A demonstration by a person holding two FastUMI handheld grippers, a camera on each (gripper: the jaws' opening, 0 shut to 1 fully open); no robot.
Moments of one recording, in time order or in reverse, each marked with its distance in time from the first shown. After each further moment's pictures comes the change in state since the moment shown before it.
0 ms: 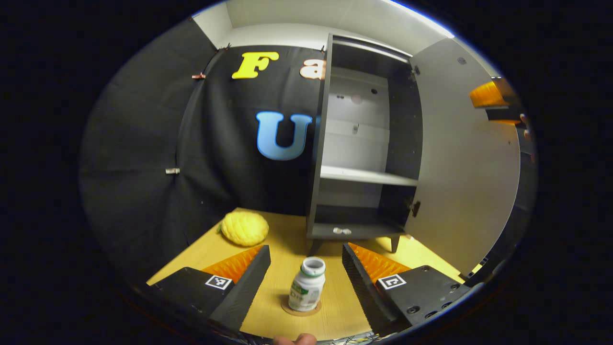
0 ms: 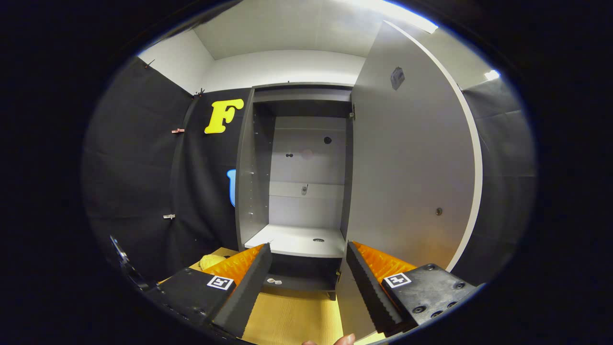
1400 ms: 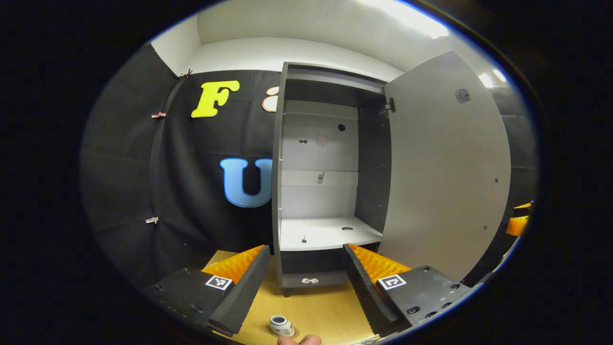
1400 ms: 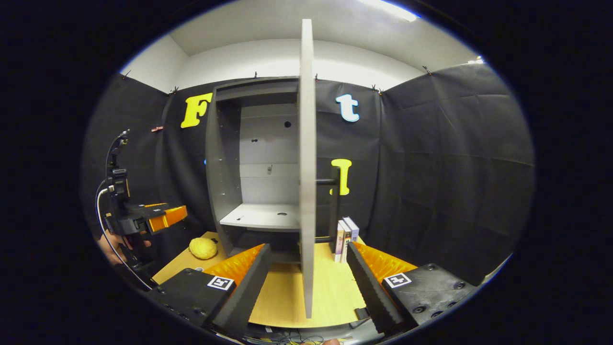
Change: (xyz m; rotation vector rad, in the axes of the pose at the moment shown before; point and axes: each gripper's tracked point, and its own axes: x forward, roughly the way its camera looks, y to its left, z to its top) left arm 0.004 -0.090 0.181 0.085 -0.080 -0.128; right arm -0.080 -0.145 0.000 0.072 0.153 -0.150
